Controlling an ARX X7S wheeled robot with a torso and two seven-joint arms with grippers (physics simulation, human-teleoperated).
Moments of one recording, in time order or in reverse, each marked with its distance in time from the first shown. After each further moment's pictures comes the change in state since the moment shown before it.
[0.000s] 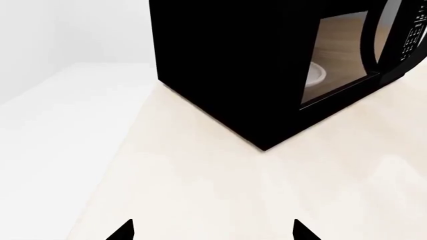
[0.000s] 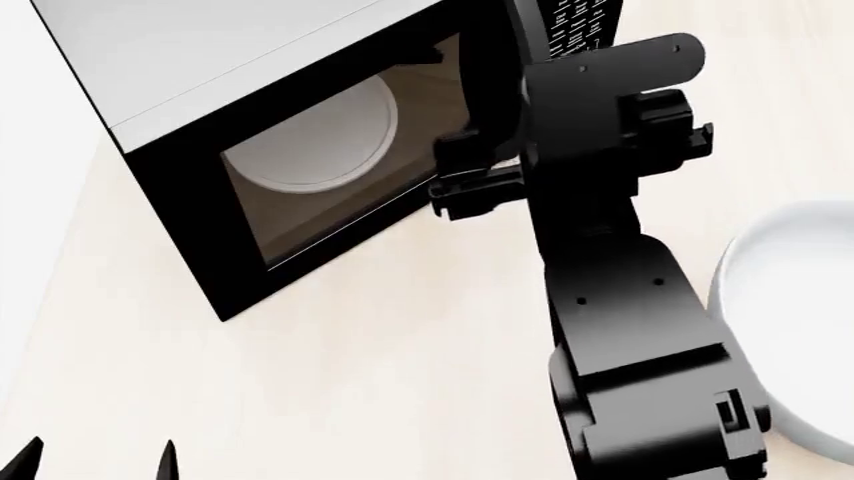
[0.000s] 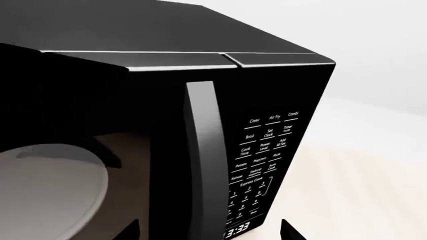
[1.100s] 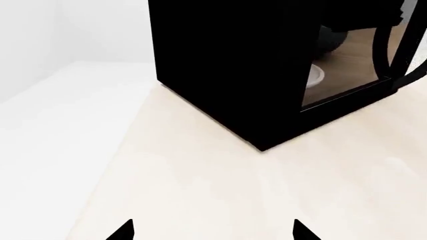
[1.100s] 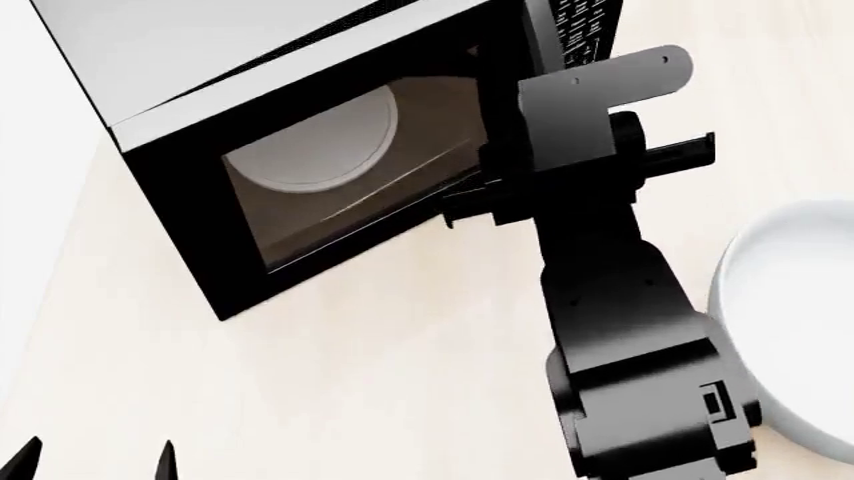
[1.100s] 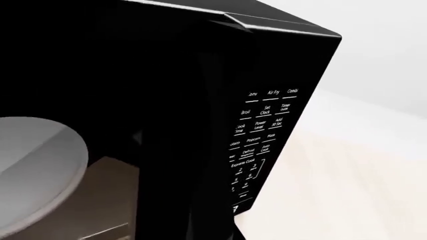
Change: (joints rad) left arm 0.000 -0.021 0.014 0.008 -0.019 0.004 -0.014; right arm 0.015 0.006 -0.042 0.078 -0.032 -0.019 0.021
